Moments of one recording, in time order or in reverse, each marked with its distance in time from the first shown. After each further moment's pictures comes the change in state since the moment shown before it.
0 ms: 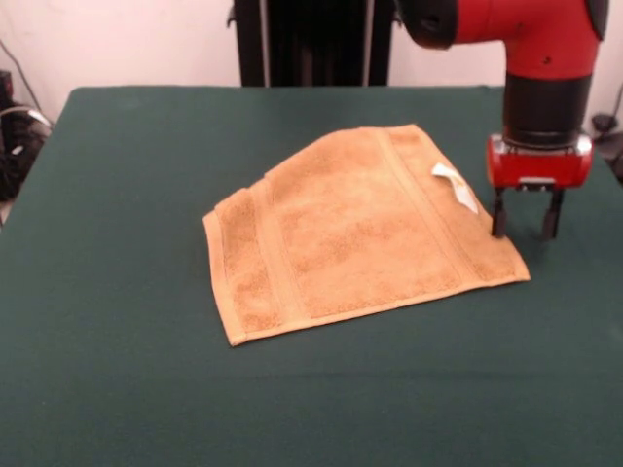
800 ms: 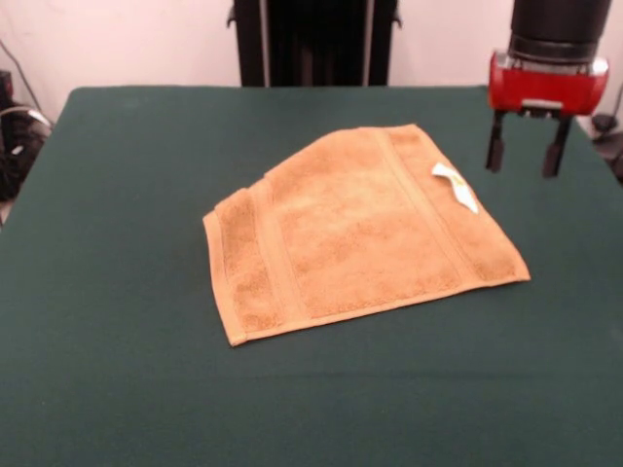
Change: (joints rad) arm 0.009 -0.203 -0.048 0.040 0.056 0.201 0.000
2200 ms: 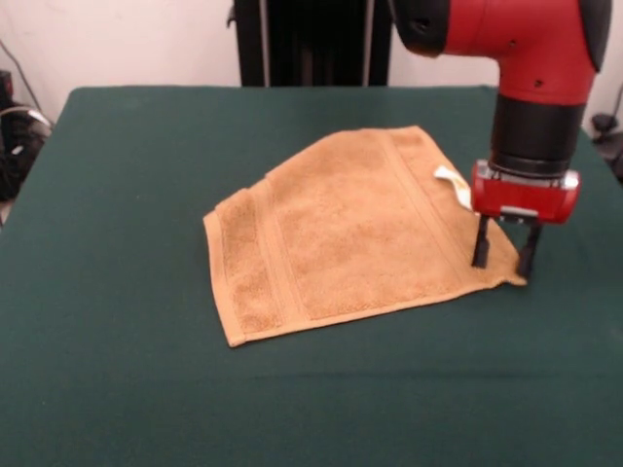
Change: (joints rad) arm 0.094 0.298 -0.138 -0.170 0.106 -0.239 0.000
